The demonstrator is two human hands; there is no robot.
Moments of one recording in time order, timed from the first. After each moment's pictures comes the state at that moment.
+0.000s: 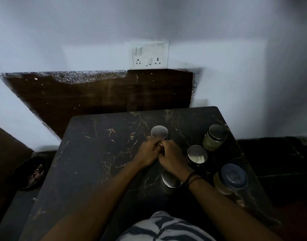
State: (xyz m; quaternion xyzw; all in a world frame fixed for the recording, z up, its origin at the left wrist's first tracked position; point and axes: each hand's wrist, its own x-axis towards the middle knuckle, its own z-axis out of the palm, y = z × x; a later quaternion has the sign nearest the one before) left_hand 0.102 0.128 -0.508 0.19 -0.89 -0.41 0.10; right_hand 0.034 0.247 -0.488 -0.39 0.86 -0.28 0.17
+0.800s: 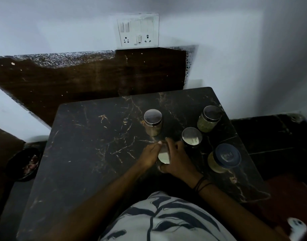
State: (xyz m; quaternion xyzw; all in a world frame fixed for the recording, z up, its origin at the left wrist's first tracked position) left_hand 0.115 0.182 -0.563 0.29 -0.70 -0.65 0.05; right_hand 0.047 0.317 -0.543 -0.38 0.86 -0.28 0.19
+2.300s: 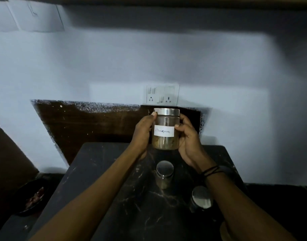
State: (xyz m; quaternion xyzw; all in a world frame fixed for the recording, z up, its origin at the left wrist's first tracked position) left_hand 0.079 0.098 -0.323 0.23 -0.58 -0.72 0.32; right_hand -0.025 0.205 -0.332 -0.28 0.47 -0.77 0.34
